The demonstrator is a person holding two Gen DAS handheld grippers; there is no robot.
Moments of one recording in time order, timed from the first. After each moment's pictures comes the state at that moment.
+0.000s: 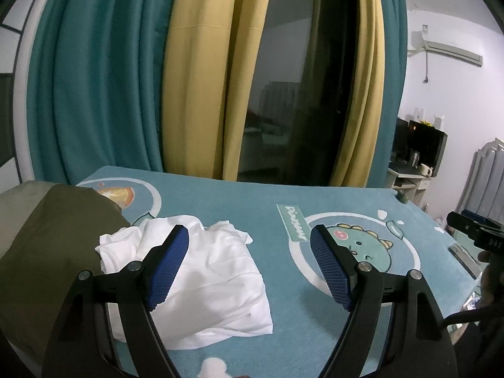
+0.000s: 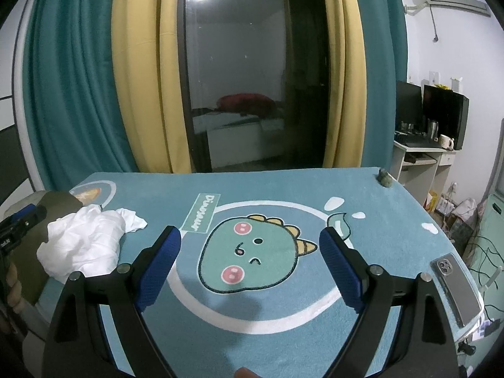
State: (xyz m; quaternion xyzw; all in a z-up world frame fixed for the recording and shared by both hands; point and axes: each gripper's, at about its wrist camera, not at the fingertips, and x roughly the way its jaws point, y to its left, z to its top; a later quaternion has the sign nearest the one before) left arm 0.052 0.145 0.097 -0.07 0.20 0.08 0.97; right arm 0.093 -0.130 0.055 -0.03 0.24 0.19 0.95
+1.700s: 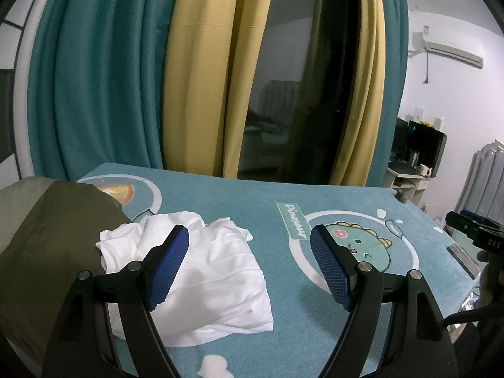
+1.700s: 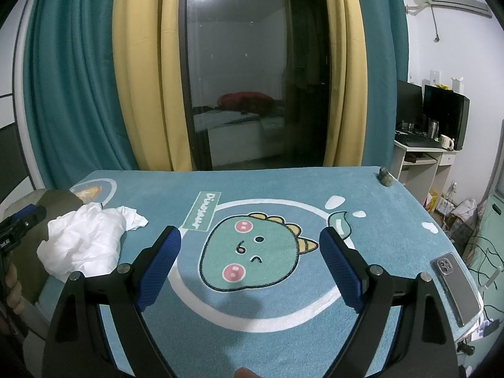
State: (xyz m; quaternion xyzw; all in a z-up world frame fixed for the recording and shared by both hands) left arm 0.044 0.139 0.097 -0.07 0.20 0.08 0.97; right arm 0.090 -0.125 0.053 -0.02 0.24 0.19 0.95
